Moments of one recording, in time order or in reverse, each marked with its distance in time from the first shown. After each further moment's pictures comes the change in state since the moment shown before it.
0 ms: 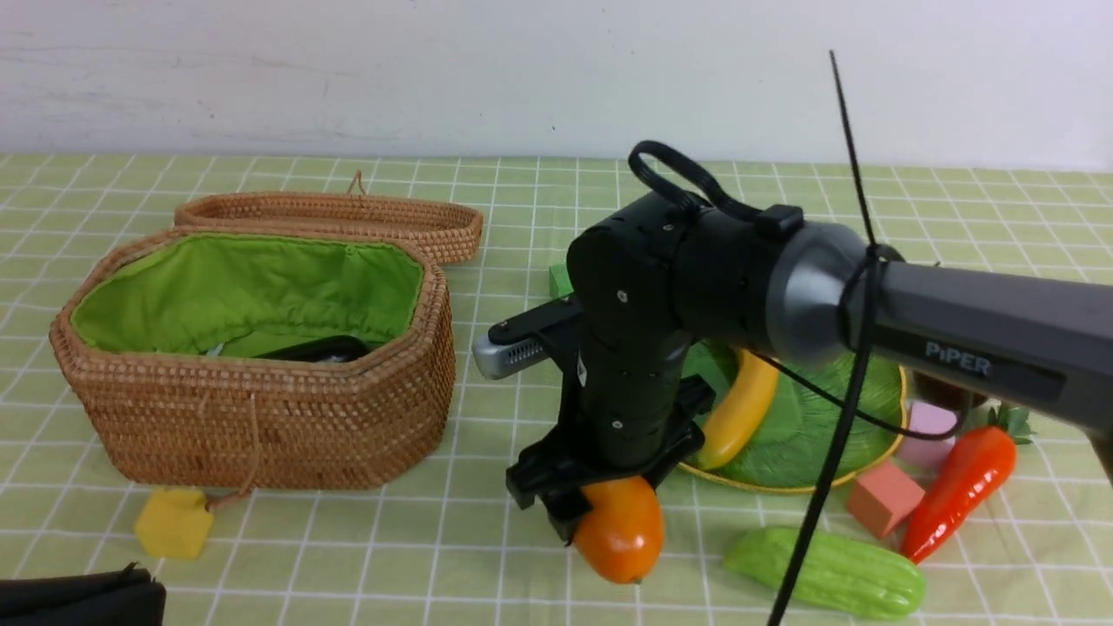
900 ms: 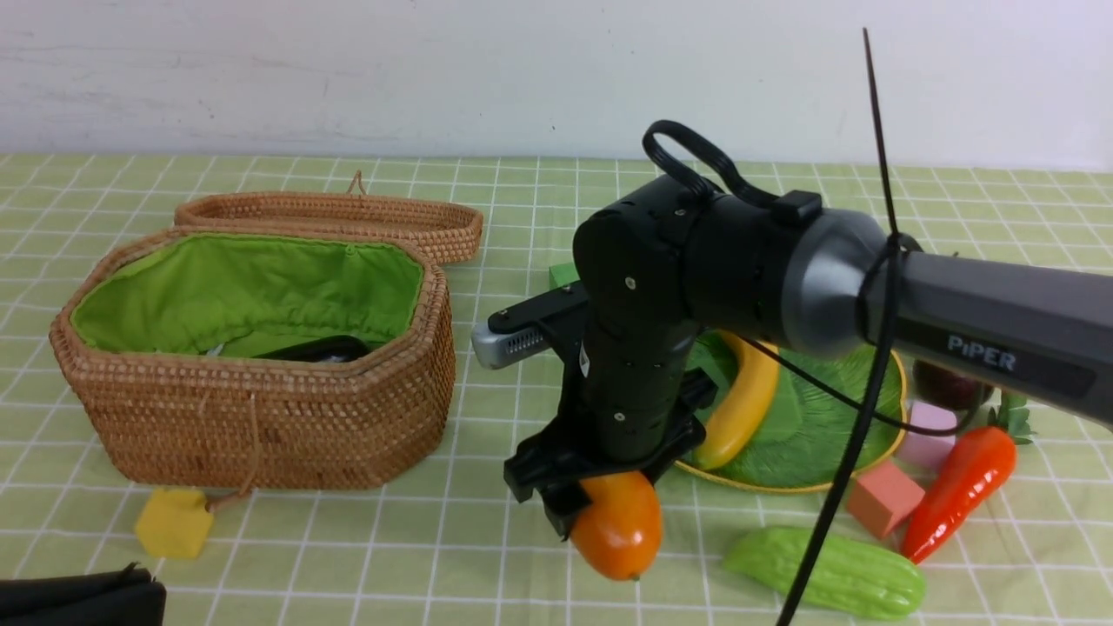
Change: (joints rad) right arm 0.000 -0.013 0.001 0.007 0.008 0.000; left arm 0.000 0.000 0.000 -0.001 -0.001 0.000
